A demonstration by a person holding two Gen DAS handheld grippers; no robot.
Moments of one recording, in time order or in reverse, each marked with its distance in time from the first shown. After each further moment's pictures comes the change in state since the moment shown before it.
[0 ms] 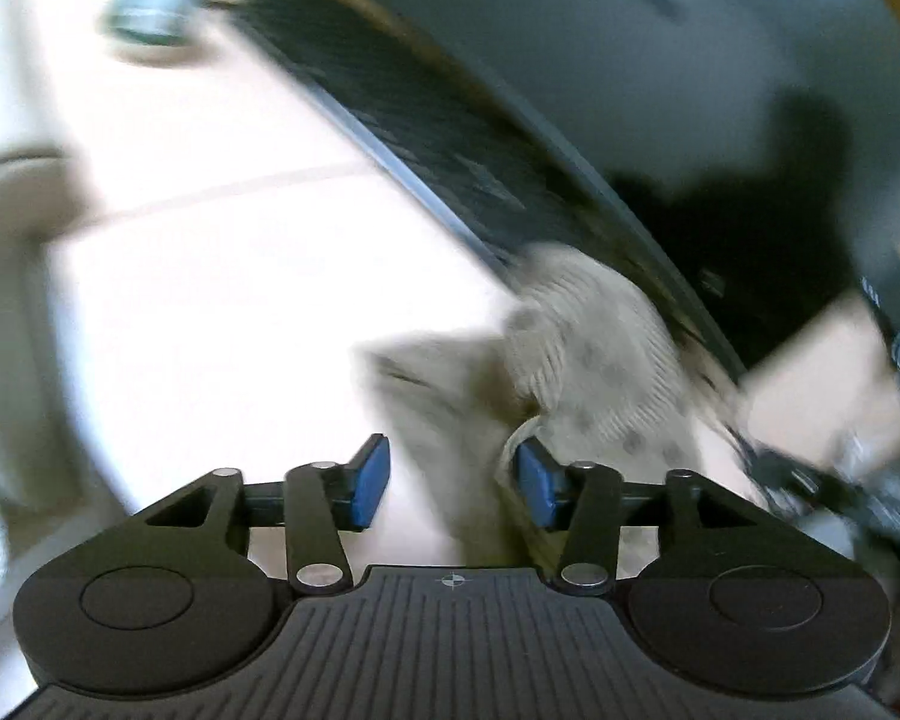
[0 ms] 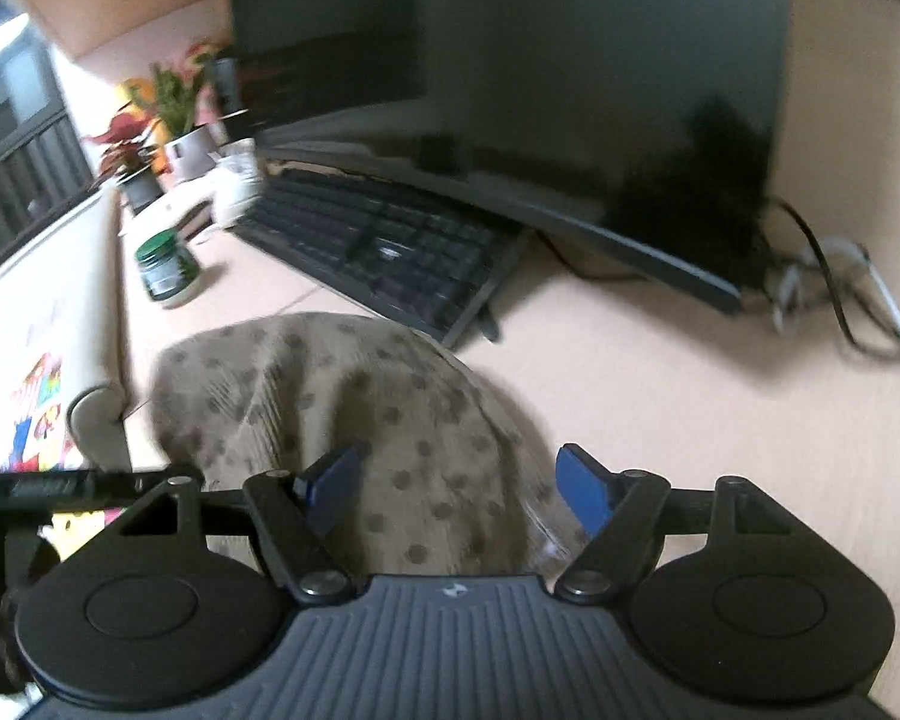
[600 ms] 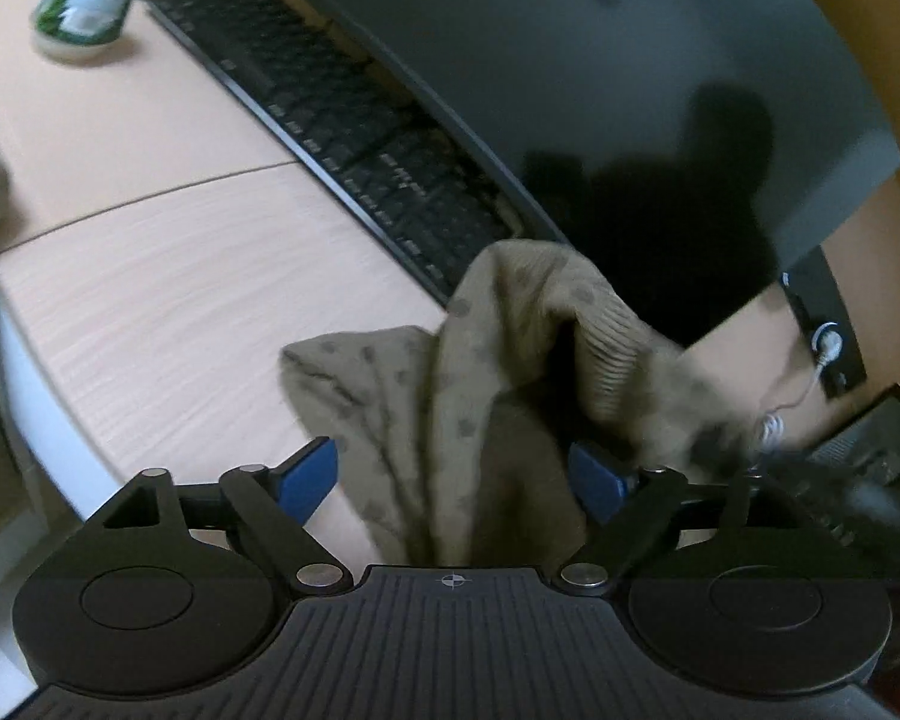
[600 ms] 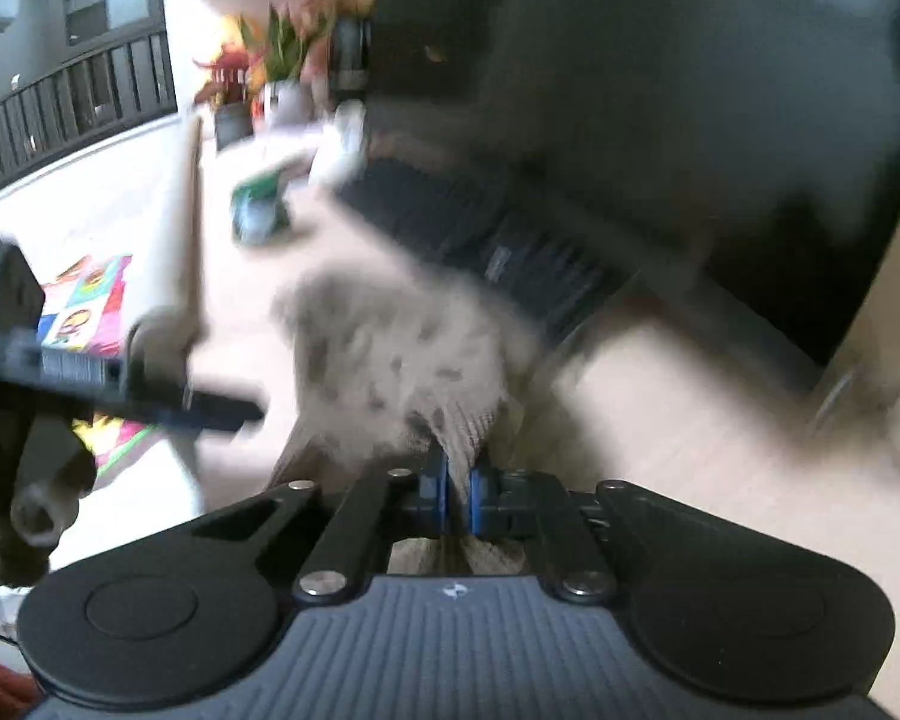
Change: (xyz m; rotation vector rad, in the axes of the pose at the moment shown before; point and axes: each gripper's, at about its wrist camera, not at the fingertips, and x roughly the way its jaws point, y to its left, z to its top) left arm -0.006 -0.026 0.003 0.064 0.070 -0.216; right arm -0.046 0.050 0.016 -0.268 -0.071 0.000
